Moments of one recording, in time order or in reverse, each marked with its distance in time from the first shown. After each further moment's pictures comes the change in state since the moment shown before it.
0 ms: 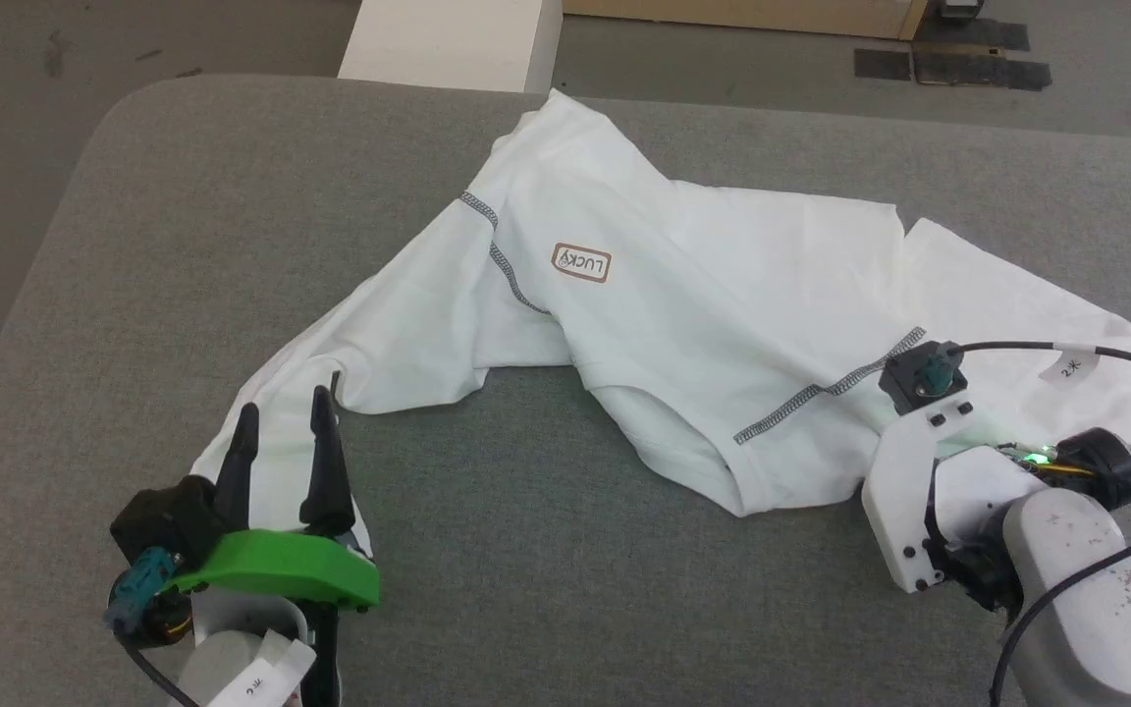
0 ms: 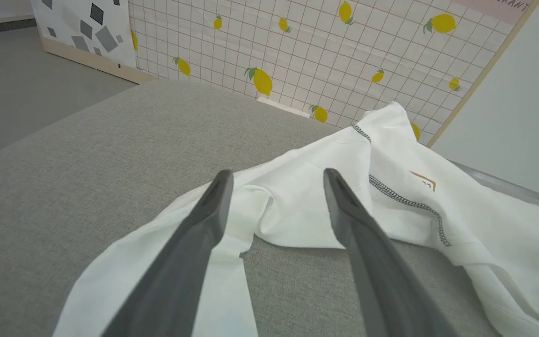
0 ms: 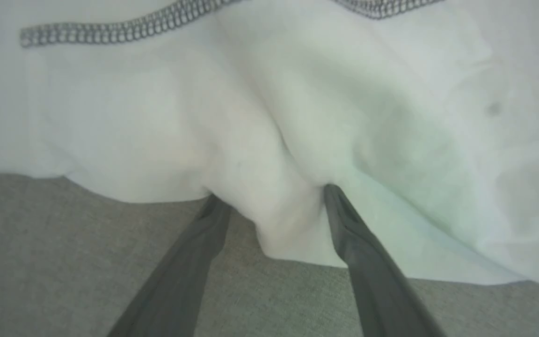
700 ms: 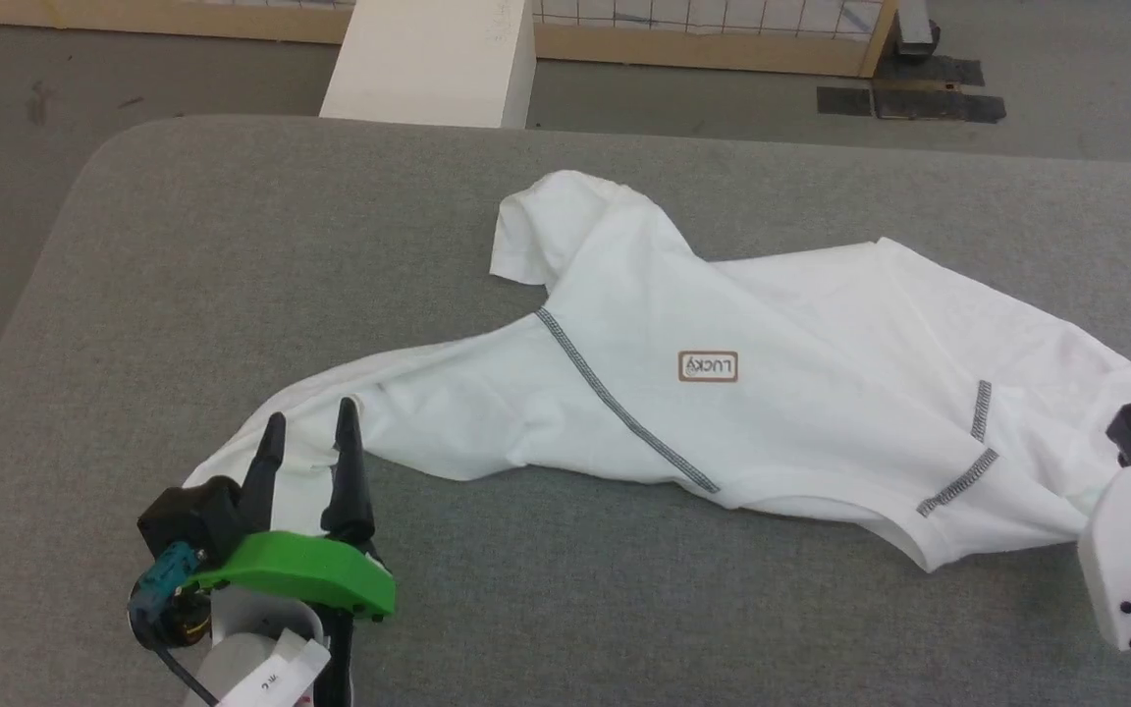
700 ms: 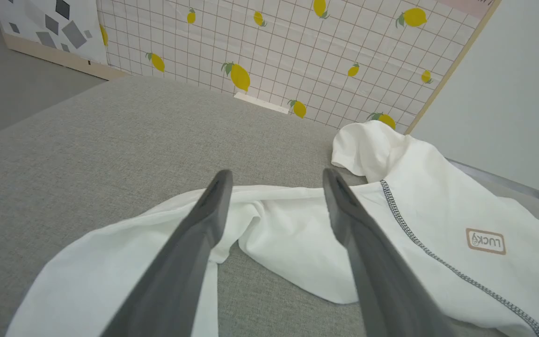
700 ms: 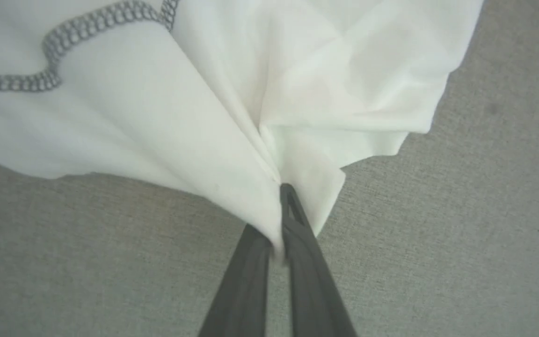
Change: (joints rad) left arm -0.004 0.004 -0.031 0.030 -0.009 -0.009 0.023; right arm 0.198 -0.257 -0.189 -0.155 0.188 0.000 0.027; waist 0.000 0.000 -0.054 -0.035
